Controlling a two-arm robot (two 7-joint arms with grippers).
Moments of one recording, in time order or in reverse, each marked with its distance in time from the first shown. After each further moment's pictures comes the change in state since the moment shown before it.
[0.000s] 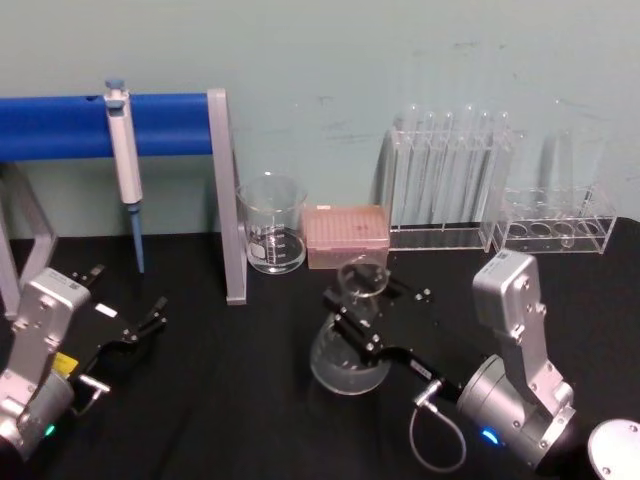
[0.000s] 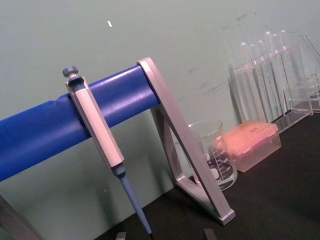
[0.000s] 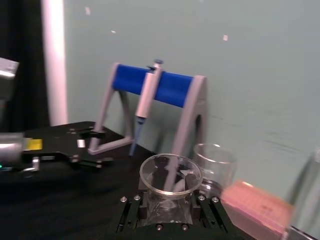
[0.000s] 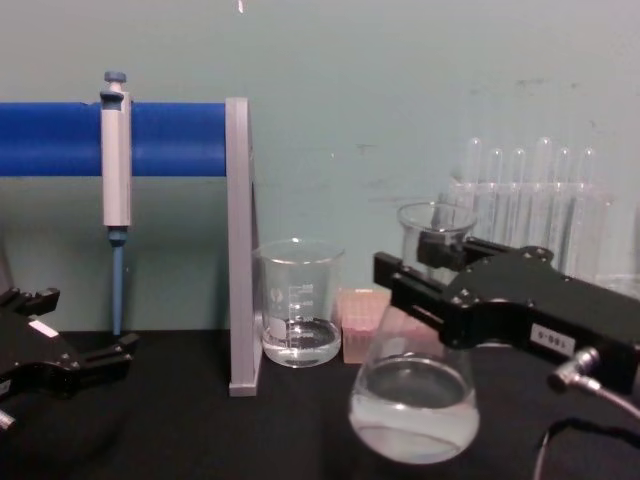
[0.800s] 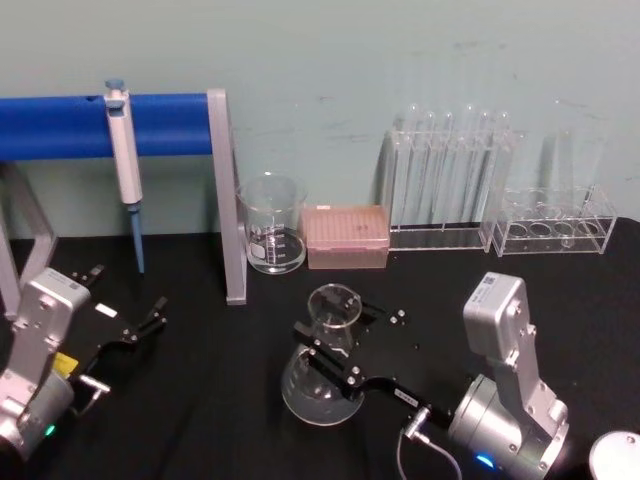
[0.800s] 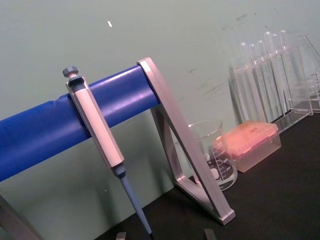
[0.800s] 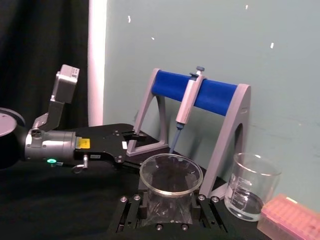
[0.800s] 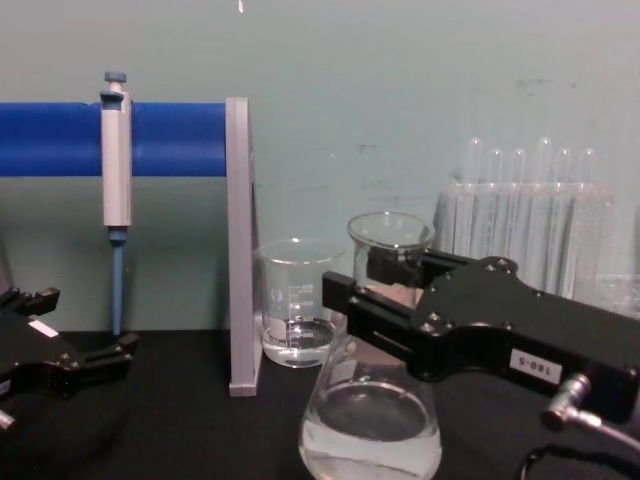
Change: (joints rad) left arm 0.000 0.000 0.000 0.000 0.000 0.000 0.000; right arm -0.001 0.075 -0.081 -0.042 0.067 -0.027 0.070
